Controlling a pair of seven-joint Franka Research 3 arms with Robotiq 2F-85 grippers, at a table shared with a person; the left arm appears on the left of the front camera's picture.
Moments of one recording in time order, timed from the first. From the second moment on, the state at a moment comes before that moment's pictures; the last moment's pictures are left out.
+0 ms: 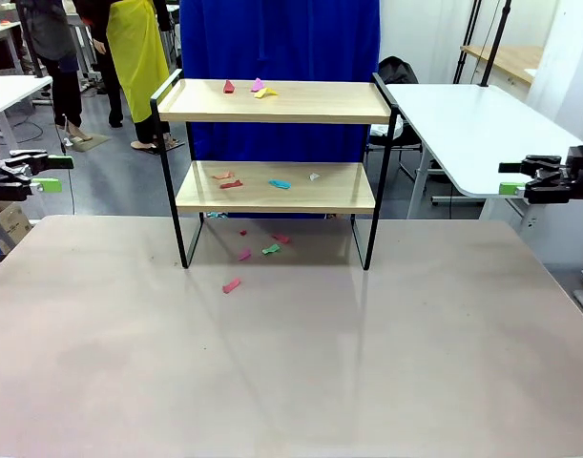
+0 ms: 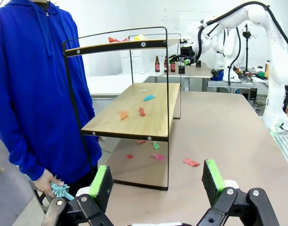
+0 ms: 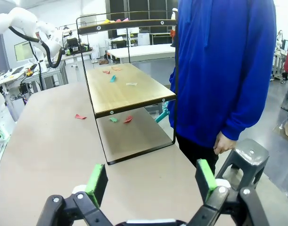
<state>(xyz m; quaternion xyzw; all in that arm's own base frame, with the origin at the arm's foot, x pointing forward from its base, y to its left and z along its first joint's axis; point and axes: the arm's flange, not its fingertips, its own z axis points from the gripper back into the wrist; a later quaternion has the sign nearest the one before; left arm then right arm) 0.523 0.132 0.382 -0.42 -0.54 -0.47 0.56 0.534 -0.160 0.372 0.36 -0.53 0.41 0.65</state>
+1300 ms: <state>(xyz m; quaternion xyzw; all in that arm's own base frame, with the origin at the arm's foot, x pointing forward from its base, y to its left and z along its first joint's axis) 0.560 0.151 0.353 -0.44 -0.52 -0.48 0.56 0.554 -0.176 0.358 0.37 -0.52 0.40 0.66</state>
